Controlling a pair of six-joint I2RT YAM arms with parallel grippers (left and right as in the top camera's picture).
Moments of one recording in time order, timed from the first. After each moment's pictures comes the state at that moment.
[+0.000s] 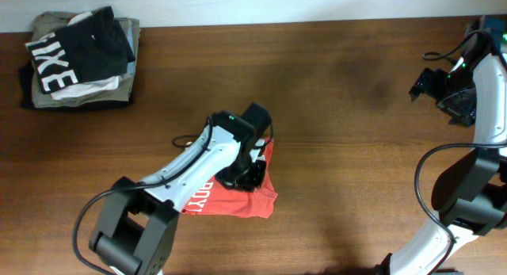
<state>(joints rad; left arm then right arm) -0.62 1.84 1.33 -1.14 0.22 -0.33 -0.36 2.01 1.95 -1.41 0.00 0.31</state>
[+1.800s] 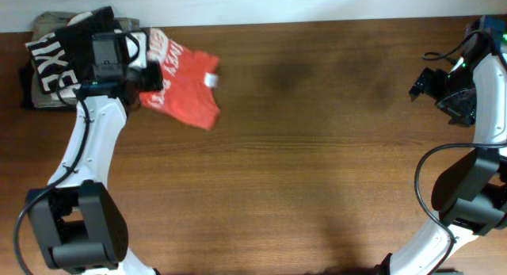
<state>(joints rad) 0.06 1.82 1.46 -0.41 0.12 0.00 -0.36 2.01 1.95 -1.41 0.00 0.31</state>
